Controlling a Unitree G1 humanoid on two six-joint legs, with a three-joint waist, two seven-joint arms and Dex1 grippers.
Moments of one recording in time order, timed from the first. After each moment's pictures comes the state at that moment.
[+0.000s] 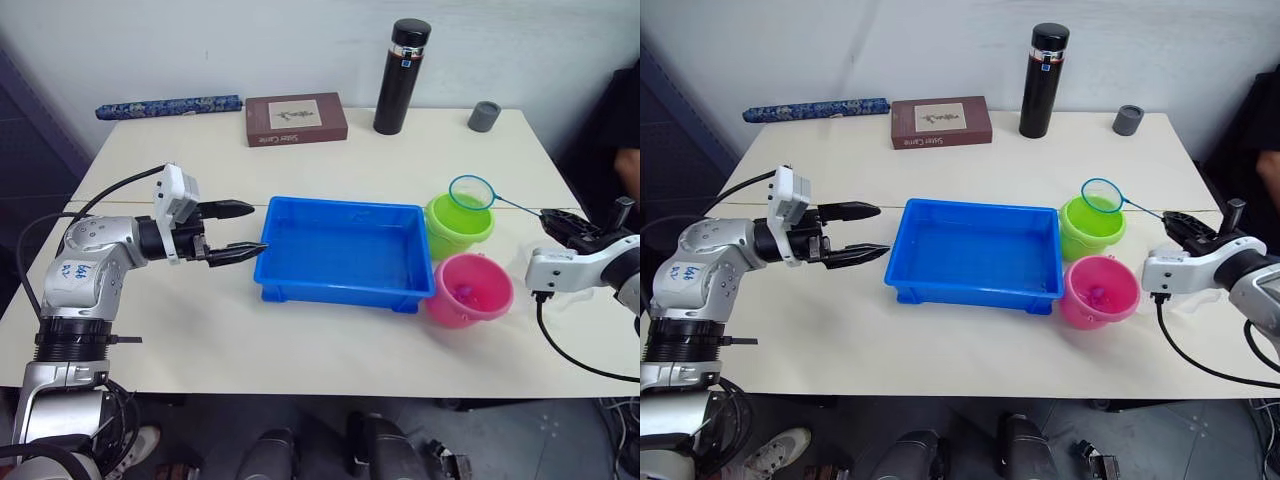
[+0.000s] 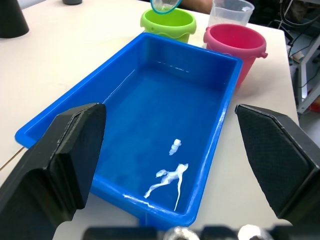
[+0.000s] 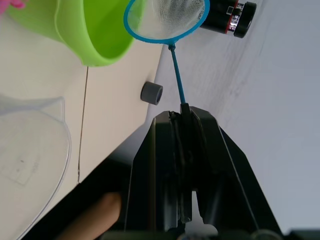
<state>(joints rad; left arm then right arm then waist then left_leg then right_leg) -0.62 0.72 0.09 0.15 -0.47 0.41 -1.16 -0.11 -1.15 -0.20 -0.01 -0.55 -0.32 0.36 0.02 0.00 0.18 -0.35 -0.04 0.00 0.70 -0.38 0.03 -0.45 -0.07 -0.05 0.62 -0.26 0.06</state>
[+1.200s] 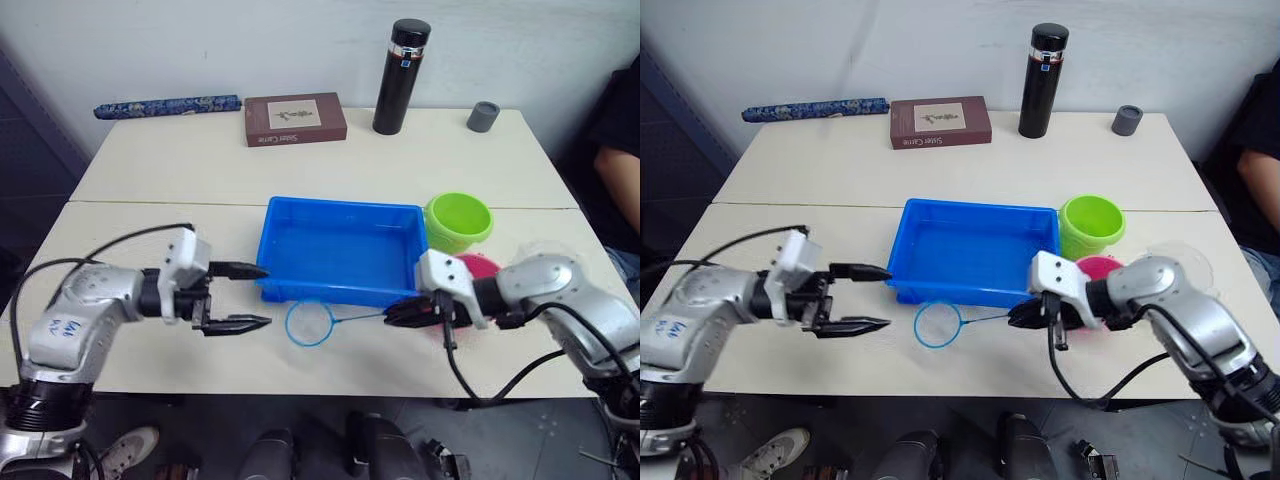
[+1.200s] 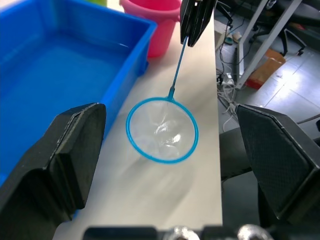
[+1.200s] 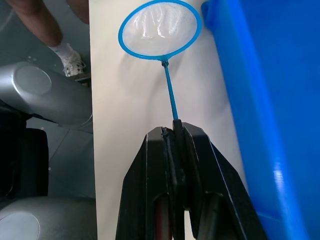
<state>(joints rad) -0.30 0.77 0.08 -0.20 -0.56 0.48 -1.19 -0.42 -0.90 0.23 -0.40 0.39 0.69 1.13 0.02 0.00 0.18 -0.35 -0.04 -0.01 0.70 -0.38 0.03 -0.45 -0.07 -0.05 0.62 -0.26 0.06</state>
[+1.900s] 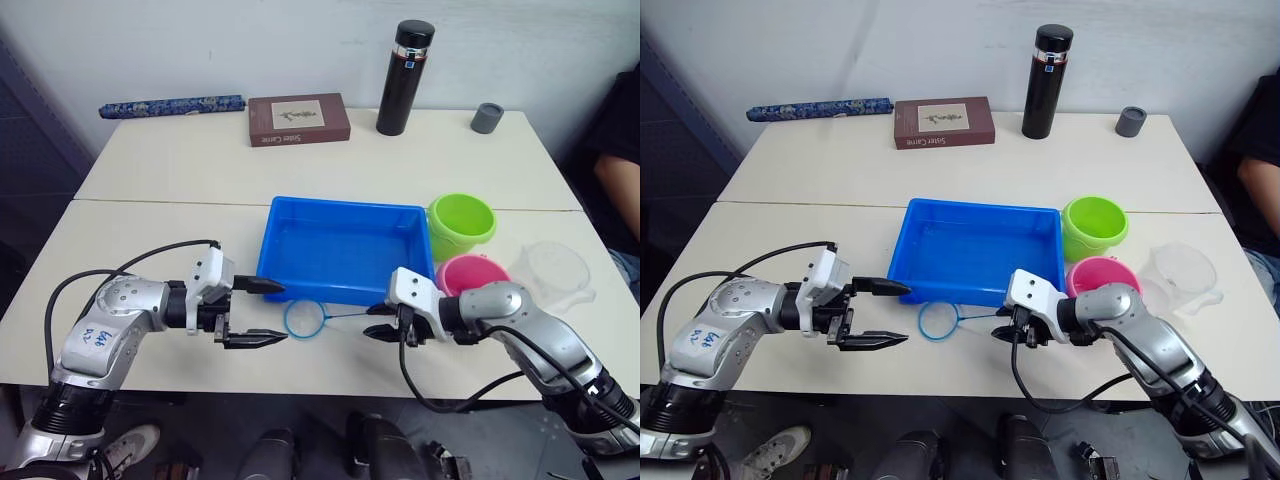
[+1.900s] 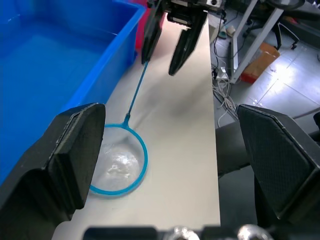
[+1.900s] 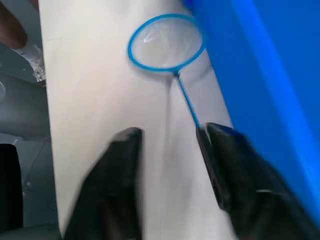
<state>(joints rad) -0.29 0.72 0.00 -0.18 -0.51 0.44 -1.15 -0.41 -0.78 0.32 -0.34 0.26 0.66 1.00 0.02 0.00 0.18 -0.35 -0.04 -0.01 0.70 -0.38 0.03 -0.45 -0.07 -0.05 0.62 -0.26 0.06</state>
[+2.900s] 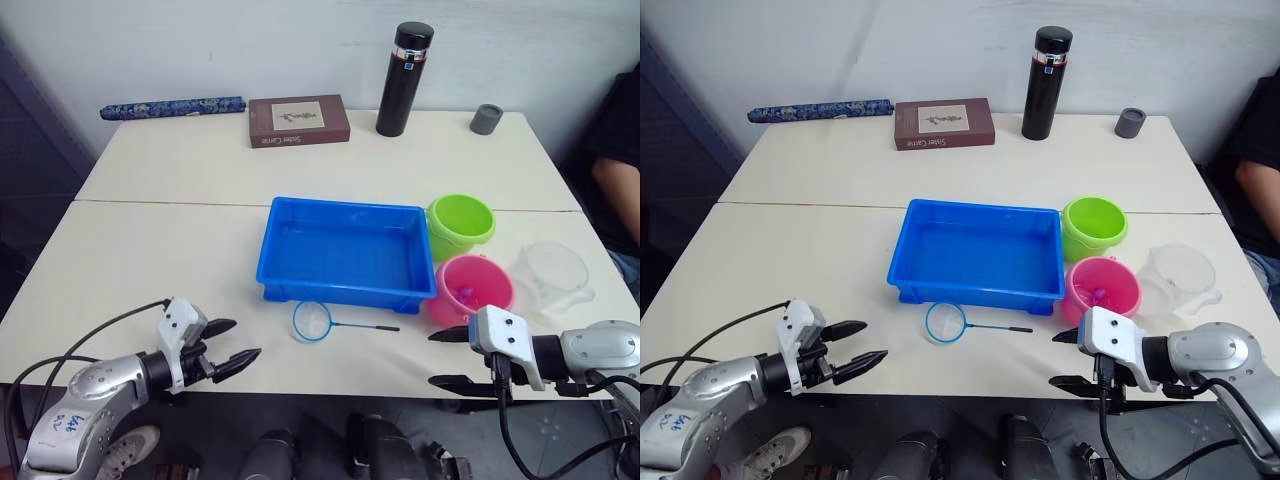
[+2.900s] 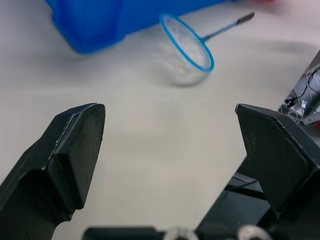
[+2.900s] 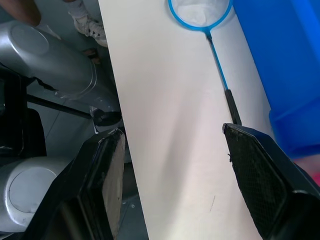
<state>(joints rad) 0.22 0.64 0.18 -0.42 -0.50 0.60 -0.73 0.11 -1.01 -0.12 -0.53 0.37 0.43 1.15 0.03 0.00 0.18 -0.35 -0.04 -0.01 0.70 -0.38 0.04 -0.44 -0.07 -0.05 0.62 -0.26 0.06</state>
